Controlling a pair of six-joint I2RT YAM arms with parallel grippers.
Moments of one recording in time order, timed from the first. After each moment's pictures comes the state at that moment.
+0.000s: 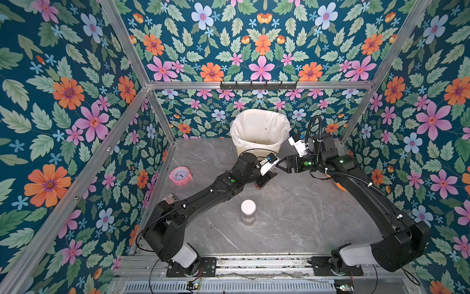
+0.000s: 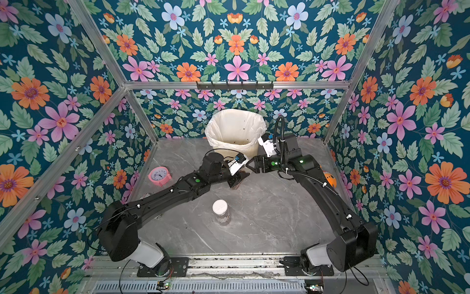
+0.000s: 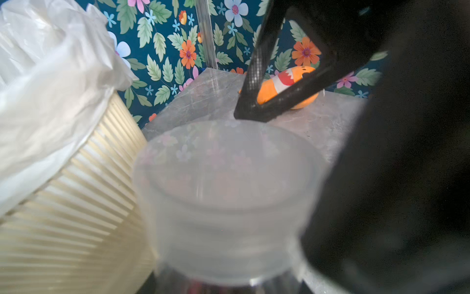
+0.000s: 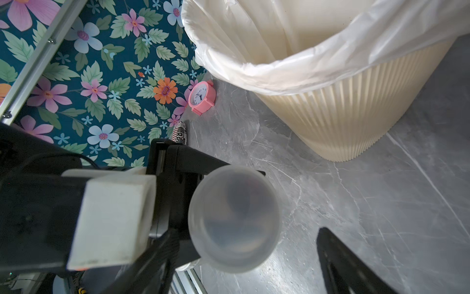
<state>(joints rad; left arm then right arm) -0.78 1.55 1.15 0.00 0.23 0.24 0.37 1.41 1.41 -0.66 -0.57 0.27</state>
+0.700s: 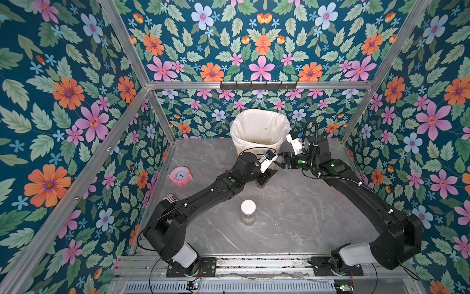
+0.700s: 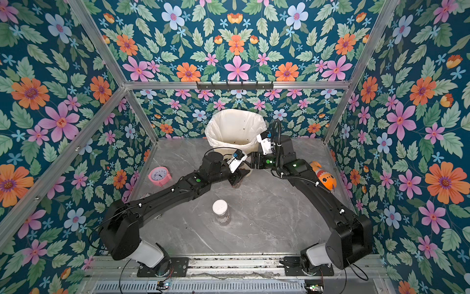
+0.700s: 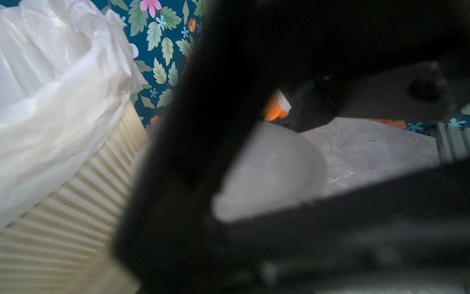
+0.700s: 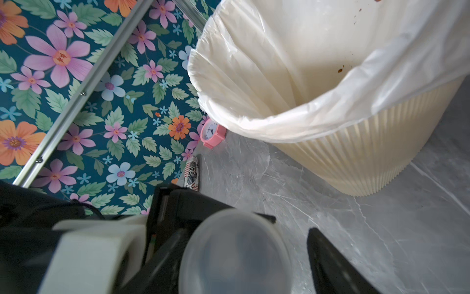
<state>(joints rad) -0.78 1.56 1.15 0.04 0.25 0.16 0.39 1.41 1.27 -0.31 -0.55 0.45</state>
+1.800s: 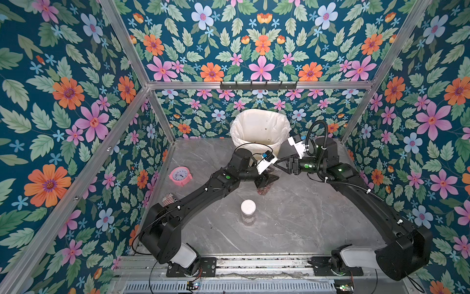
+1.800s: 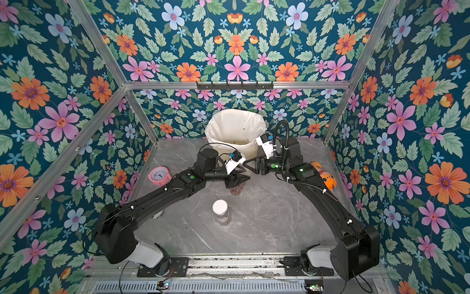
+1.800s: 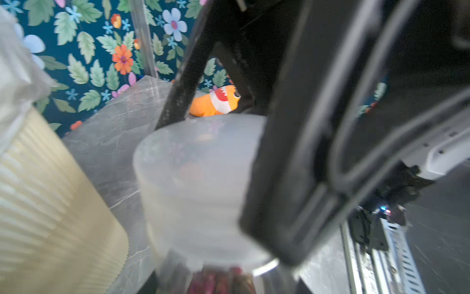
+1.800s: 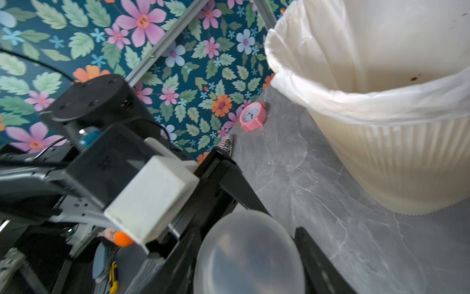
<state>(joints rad) -0.72 1.50 1.18 -0.11 0.65 0.16 0.33 1.30 1.18 -0.29 -0.88 0.30</state>
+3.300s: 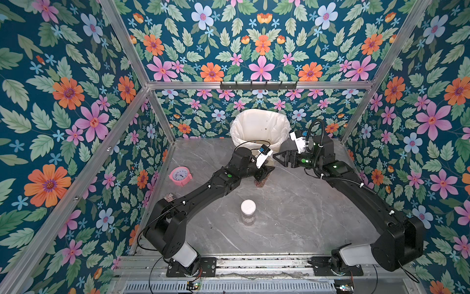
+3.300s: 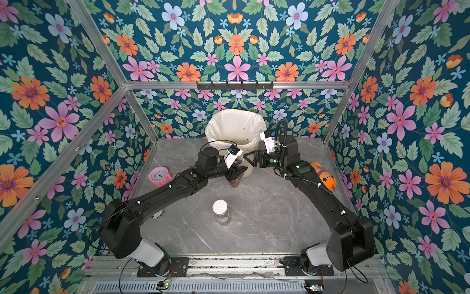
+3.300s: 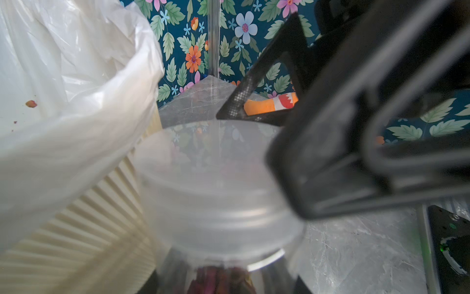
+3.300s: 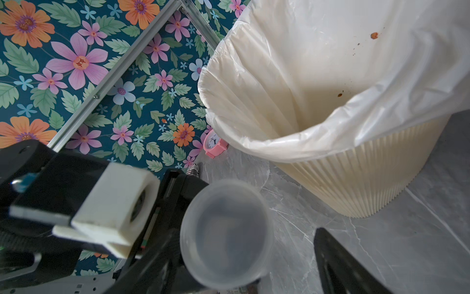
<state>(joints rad) -0.71 1.57 1.19 0.01 0.35 0.09 0.36 1.41 1.25 -0.23 -0.60 0.42</state>
